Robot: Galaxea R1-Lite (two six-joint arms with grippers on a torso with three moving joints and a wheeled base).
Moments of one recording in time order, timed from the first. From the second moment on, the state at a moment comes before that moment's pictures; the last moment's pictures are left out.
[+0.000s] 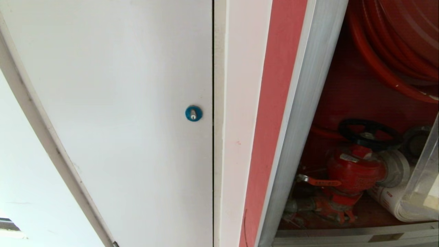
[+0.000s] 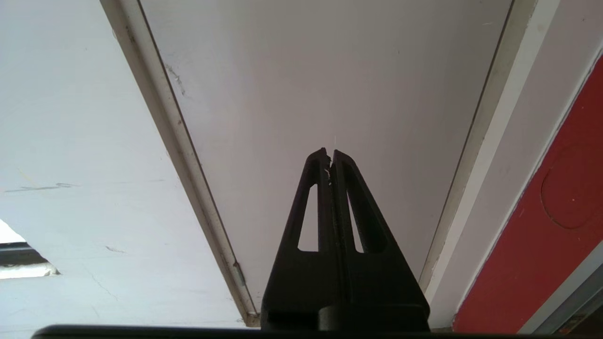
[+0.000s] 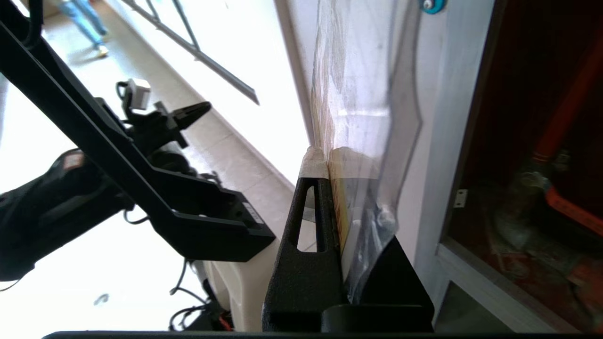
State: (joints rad) left arm -0.01 0.00 0.00 -0.01 -0.04 0.05; right arm -0.39 0.73 -1.19 0.75 1.33 -0.08
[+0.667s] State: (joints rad) left arm -0.01 0.00 0.00 -0.01 -0.04 0.05; right arm -0.03 0.95 -1.18 0.74 1.31 -0.08
